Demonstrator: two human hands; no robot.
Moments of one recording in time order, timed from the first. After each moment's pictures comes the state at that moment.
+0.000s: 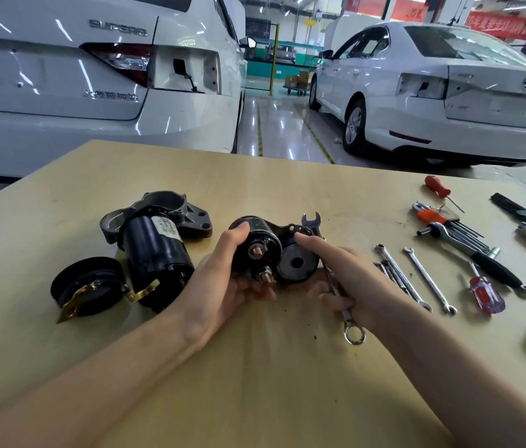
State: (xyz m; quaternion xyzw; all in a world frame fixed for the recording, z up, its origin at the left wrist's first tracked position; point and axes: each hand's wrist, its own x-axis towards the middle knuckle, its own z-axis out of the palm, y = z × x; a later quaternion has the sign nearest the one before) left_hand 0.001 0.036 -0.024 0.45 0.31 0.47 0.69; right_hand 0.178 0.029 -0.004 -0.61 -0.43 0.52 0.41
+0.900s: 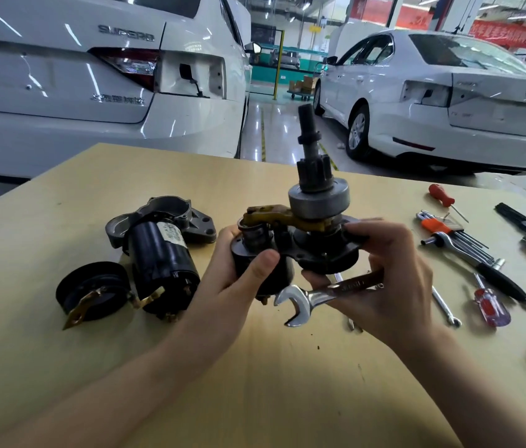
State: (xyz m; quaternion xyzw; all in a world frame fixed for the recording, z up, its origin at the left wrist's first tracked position) left_hand -0.002 0.018 -0.020 0.62 0.28 0.53 0.51; right_hand 0.183 0.005 0.002 -0.39 -0.74 -0.07 0.54
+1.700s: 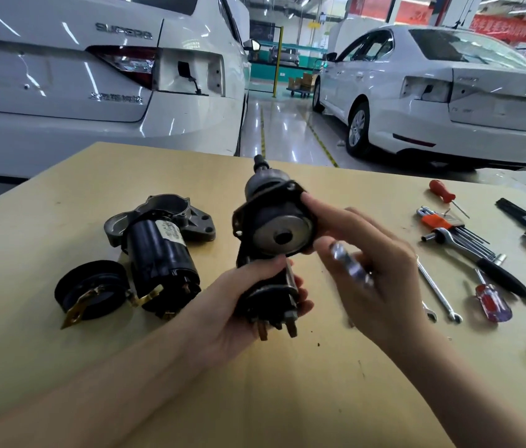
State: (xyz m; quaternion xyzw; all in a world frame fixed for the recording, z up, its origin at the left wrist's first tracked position) left_hand 0.004 0.019 -0.014 0.31 0.26 0.41 0.82; right_hand 0.165 0.001 0.016 -0.34 -0.76 0.04 0.55
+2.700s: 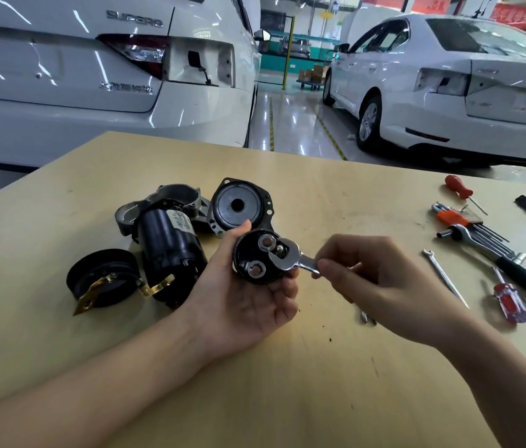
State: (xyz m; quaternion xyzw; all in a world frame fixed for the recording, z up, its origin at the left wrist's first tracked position) left_hand -0.004 0.033 -0.023 0.18 0.22 0.34 0.90; right_hand 0.177 -0.009 0.031 -0.50 -0.76 0.27 0.31
